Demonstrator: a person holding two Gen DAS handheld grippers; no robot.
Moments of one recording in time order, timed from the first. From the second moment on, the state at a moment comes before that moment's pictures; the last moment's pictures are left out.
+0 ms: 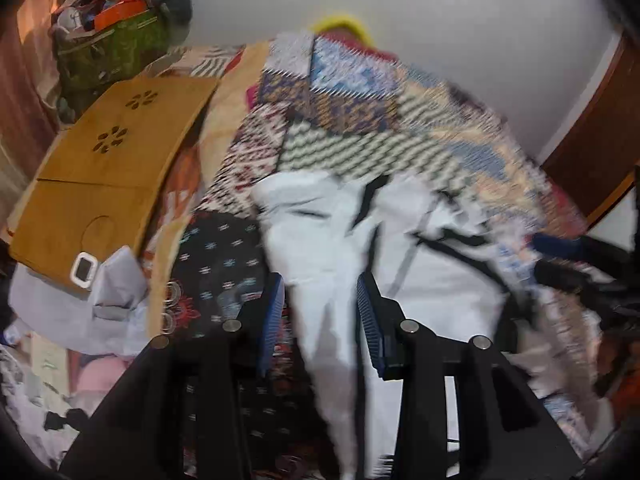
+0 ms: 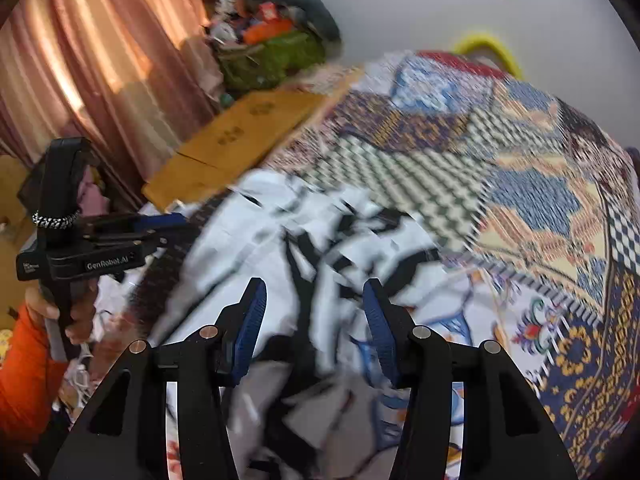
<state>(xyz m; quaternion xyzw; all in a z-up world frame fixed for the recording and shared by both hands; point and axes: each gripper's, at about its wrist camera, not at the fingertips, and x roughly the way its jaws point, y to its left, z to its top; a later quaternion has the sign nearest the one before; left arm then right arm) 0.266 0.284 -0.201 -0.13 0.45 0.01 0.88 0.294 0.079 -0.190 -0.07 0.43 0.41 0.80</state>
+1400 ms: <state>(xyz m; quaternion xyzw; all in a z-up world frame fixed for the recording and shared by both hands) 0.116 0.228 -0.157 -0.12 0.42 0.08 0.90 0.189 0.003 -0.150 -0.09 0.36 0.41 0.83</state>
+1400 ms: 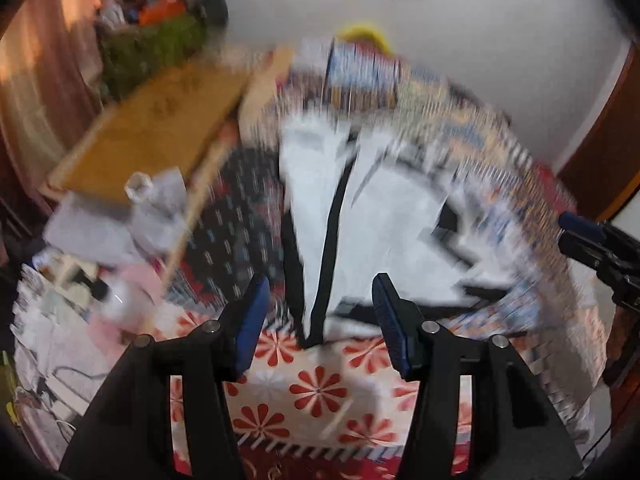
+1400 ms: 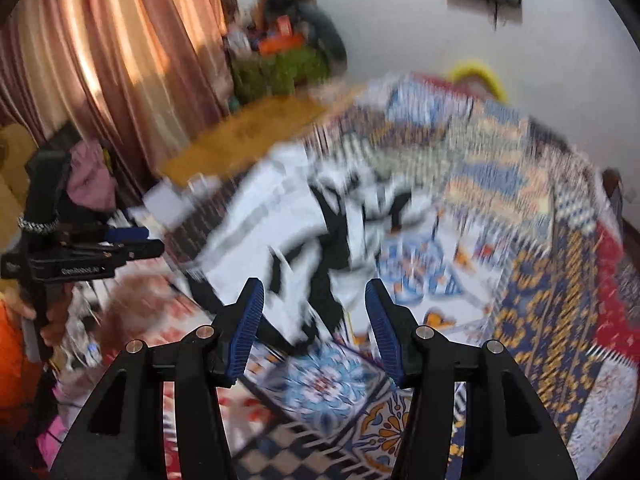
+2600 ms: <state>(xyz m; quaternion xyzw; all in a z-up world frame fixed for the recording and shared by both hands) -0.057 0.091 0.010 -0.02 0.09 0.12 0.99 0.023 -0.052 -0.012 -0.02 0.09 0.38 0.92</state>
